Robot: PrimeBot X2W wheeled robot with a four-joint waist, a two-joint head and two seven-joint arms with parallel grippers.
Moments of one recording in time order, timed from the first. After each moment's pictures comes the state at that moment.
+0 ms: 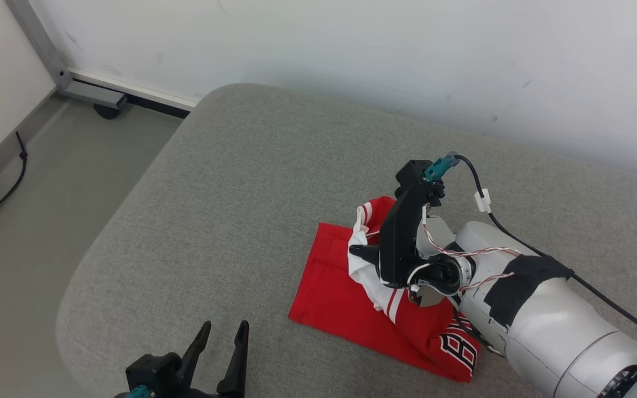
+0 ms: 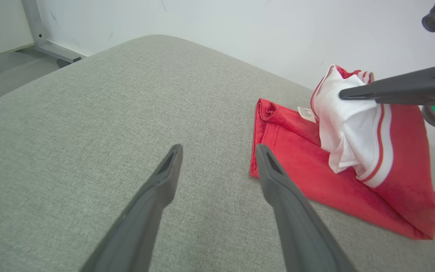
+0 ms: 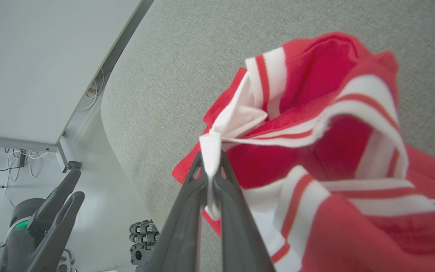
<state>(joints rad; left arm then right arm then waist) -0.13 0.12 -0.49 0.38 -0.47 0.03 -0.25 -0.91 -0.07 0.95 0.91 1.31 0.07 0.51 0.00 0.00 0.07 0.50</state>
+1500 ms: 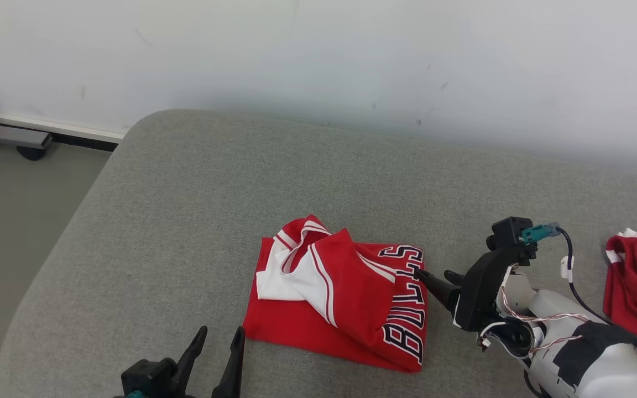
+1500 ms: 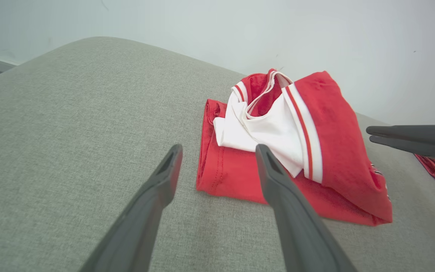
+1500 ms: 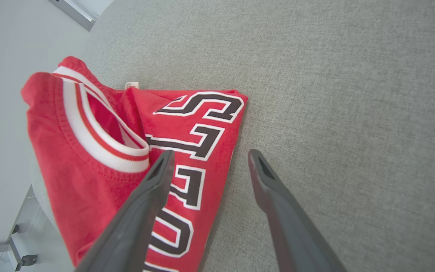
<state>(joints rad) -0.11 0.14 -0.49 0.37 -0.46 0.02 -0.25 -0.68 -0.26 0.90 0.83 1.31 0.10 0.19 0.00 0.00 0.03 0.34</state>
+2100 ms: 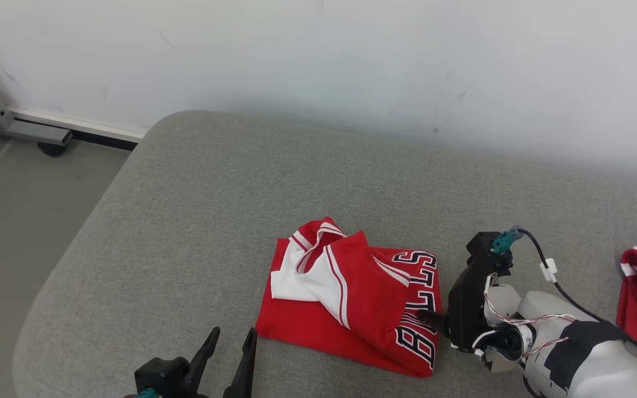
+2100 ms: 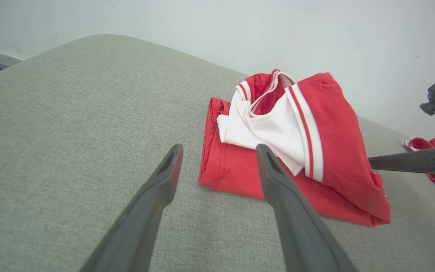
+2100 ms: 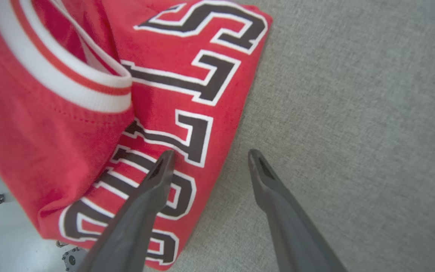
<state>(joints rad) -0.13 0.11 -0.50 0.41 -0.46 0.00 -0.25 -0.71 -0.26 1.00 0.87 1.28 0.03 0.43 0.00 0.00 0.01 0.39</state>
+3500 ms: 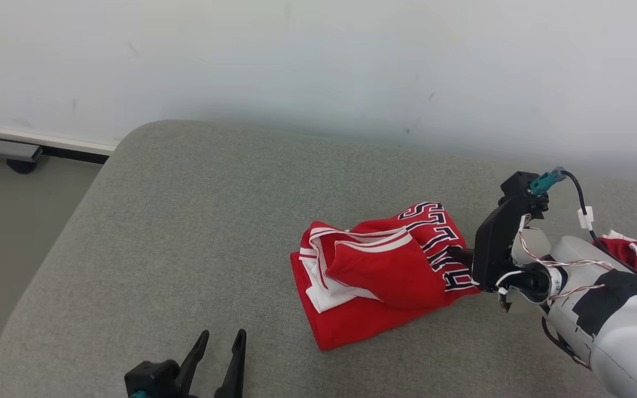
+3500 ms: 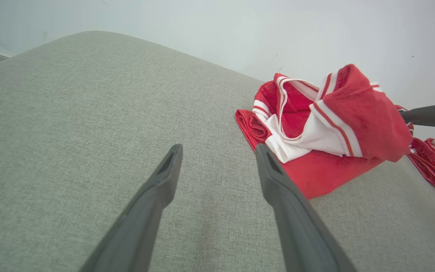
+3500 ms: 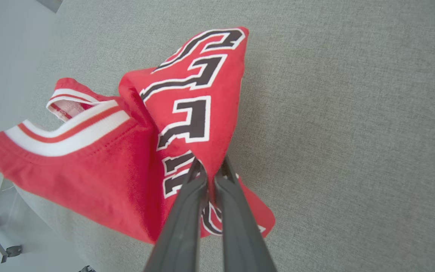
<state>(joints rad) -0.12 0.11 -0.47 0.42 -0.46 0.01 -0.25 -0.83 -0.30 0.92 0.88 1.33 0.02 0.46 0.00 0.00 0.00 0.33</state>
